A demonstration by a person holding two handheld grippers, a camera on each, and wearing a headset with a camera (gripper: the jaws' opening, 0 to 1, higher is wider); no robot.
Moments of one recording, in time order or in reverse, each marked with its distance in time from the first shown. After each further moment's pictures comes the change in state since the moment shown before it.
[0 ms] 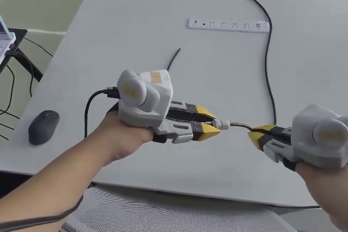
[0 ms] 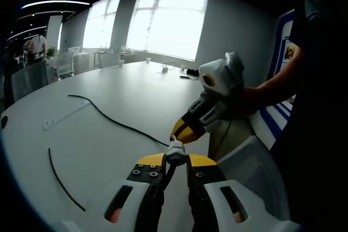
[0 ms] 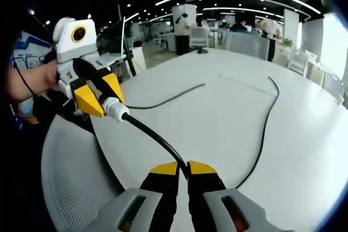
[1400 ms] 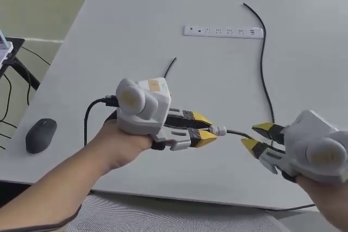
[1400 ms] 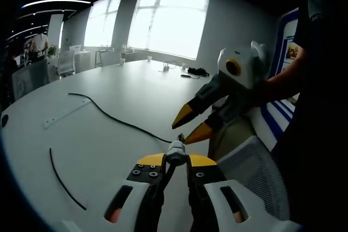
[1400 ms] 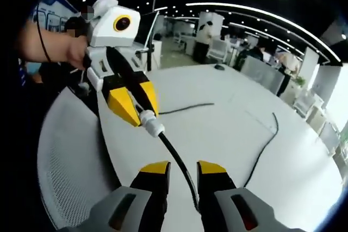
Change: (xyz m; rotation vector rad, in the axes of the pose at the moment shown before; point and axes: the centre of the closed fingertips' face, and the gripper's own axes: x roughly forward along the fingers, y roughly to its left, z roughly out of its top) left arm 0.001 -0.003 -0.001 -0.009 0.010 0.010; right arm -0.020 0.041 0.035 -0.392 -0.042 0.000
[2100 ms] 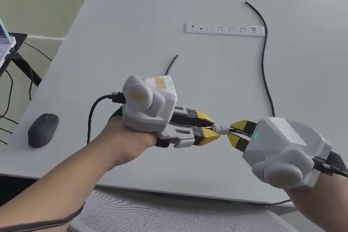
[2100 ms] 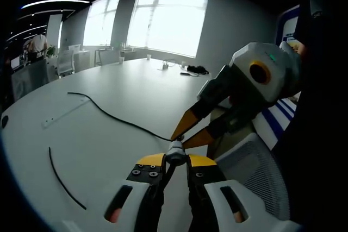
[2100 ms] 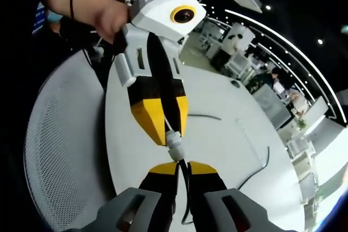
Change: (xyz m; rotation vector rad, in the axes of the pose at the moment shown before) left arm 0.002 -0.003 -0.006 0.009 0.015 -0.001; right arm 0.009 0.022 0.014 -0.329 0.048 -0.022
